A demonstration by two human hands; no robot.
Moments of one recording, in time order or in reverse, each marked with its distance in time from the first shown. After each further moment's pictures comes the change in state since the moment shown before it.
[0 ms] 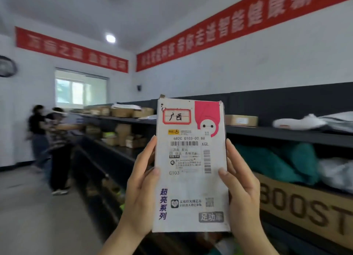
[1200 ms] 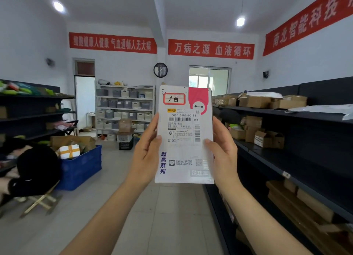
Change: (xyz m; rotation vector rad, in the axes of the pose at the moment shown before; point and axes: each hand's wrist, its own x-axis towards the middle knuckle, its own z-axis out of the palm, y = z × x) left_hand 0.087 0.006 -0.347 0.706 0.415 0.045; right_hand 0.051 0.296 0.338 0.524 -0.532 0.249
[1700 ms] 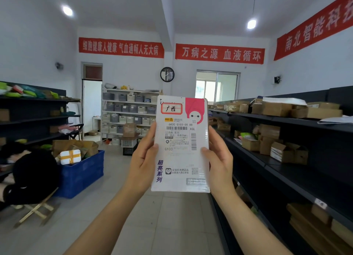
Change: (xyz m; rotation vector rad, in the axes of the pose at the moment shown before) left_hand 0.088 -0.099 -0.014 0.040 0.063 -0.006; right_hand 0.085 0.117 -0.018 0.033 -0.013 0.093
